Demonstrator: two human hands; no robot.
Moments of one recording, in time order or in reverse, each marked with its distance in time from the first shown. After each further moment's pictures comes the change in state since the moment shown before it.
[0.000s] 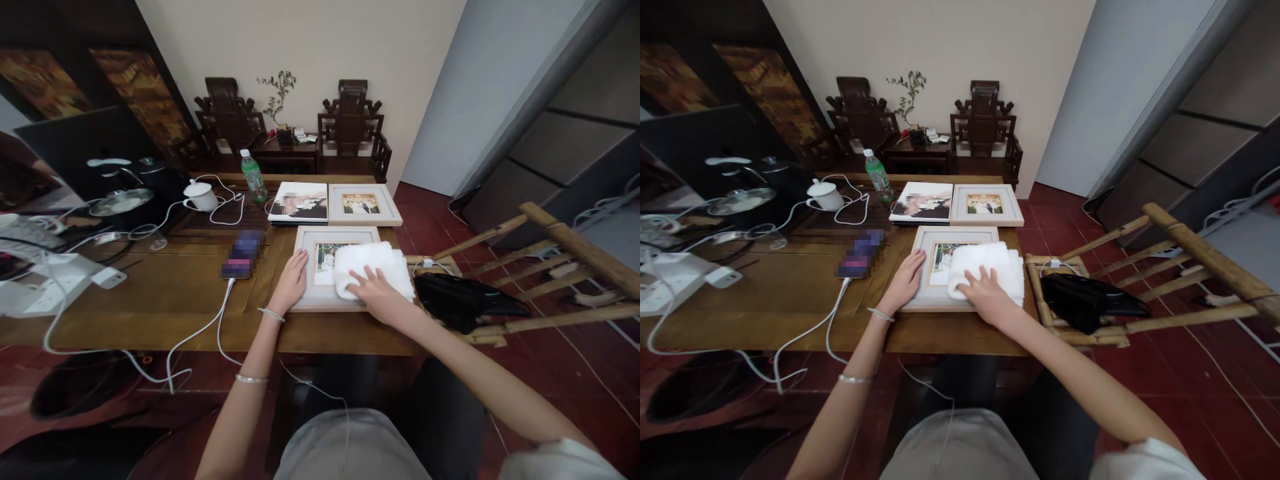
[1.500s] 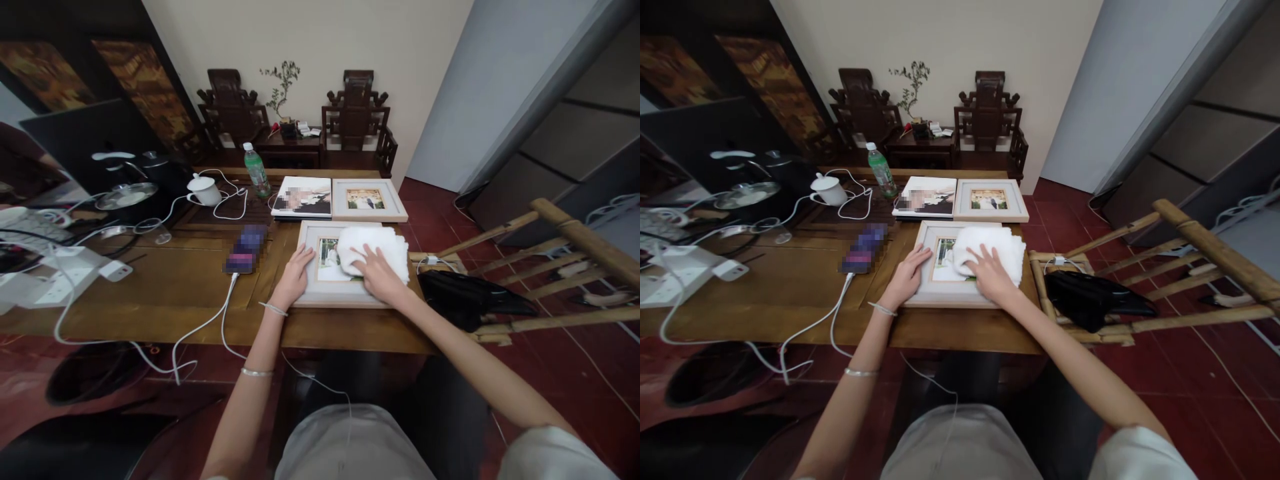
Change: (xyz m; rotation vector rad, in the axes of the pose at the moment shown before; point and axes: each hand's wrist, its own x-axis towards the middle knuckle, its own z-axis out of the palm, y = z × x) left_hand 0.003 0.001 -0.009 -0.003 -0.040 0.084; right_hand 0.031 0.023 0.018 0.142 0.185 0.063
